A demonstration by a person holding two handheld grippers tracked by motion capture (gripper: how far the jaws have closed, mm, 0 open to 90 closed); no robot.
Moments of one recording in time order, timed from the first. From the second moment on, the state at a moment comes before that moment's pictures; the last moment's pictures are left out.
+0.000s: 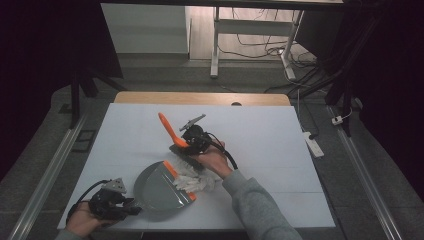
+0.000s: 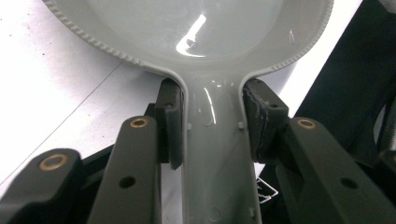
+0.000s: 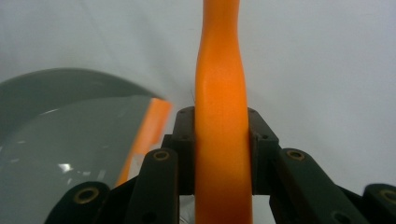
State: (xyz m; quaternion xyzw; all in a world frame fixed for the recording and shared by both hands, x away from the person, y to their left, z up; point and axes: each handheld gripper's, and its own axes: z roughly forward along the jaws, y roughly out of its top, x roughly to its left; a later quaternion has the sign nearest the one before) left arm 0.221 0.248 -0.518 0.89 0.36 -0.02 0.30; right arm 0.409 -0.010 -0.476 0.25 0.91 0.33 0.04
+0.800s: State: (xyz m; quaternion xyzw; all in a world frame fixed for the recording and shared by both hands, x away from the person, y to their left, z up) left arm 0.221 0.248 -0.517 0.89 0.36 -0.02 0.30; right arm 0.389 -0.092 -0.426 0.30 0.87 0.37 0.11
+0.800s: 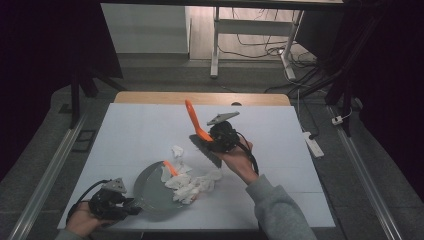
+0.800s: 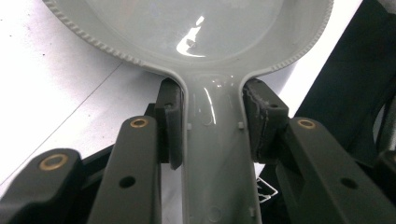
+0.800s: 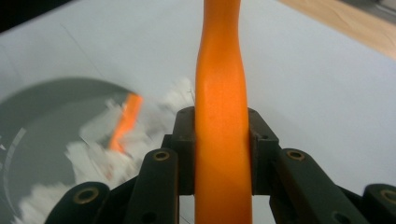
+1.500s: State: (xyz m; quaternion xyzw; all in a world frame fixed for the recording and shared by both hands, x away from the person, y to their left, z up) left arm 0.222 0.245 -0.517 0.89 0.35 -0.02 0.30; right arm 0.373 -0.087 -0.473 0.32 0.89 0.33 0.08
